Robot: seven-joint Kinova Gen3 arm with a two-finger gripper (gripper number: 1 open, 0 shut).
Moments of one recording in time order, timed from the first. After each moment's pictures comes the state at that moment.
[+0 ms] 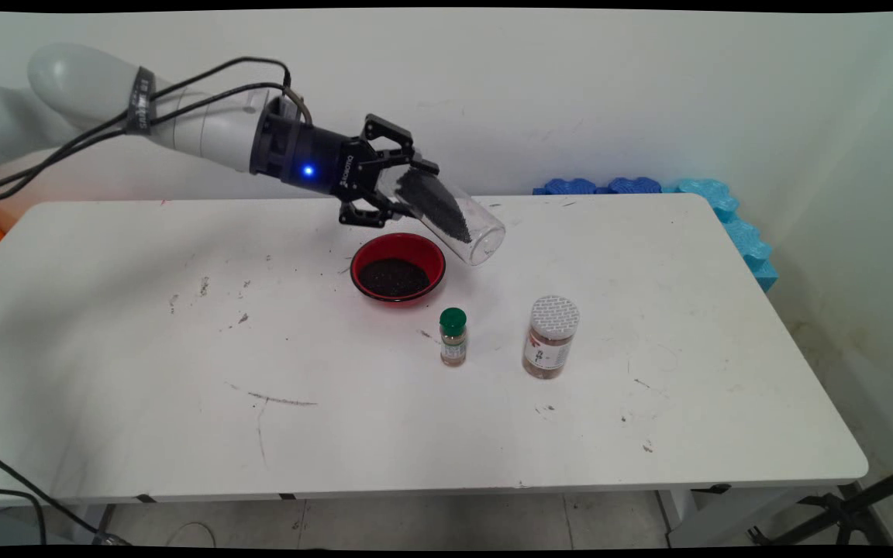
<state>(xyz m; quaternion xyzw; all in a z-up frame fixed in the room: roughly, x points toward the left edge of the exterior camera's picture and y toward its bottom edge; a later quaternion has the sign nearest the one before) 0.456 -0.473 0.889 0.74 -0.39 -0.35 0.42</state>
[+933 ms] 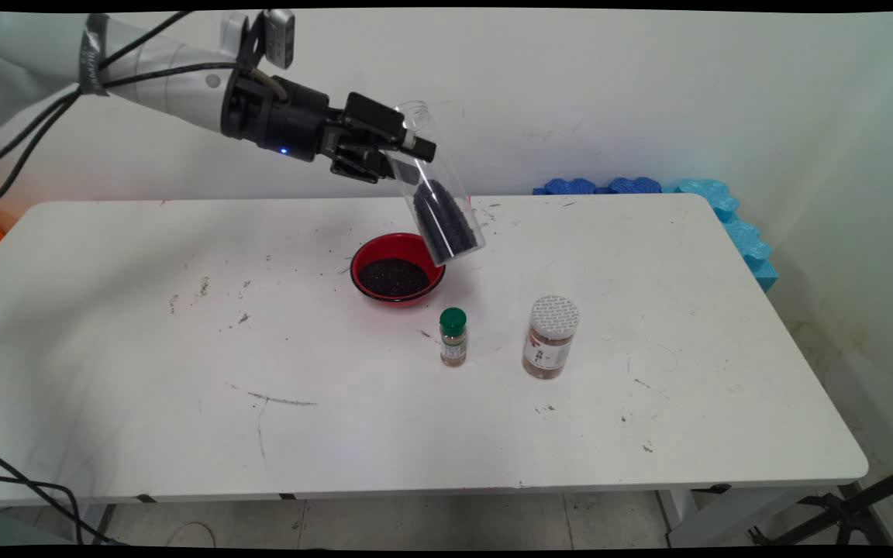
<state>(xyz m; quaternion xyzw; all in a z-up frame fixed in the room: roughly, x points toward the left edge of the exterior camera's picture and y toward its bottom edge) 0.452 -0.457 0.949 0.53 -0.64 -0.20 0.51</state>
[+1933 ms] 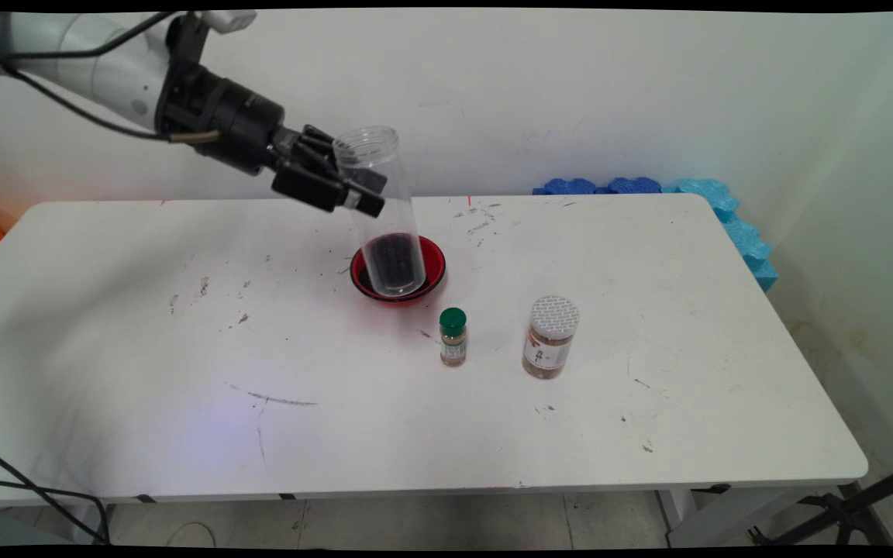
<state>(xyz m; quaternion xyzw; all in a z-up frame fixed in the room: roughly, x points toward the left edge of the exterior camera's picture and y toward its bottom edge) 0.463 -0.406 0.980 0.25 -0.84 -0.01 0.49</state>
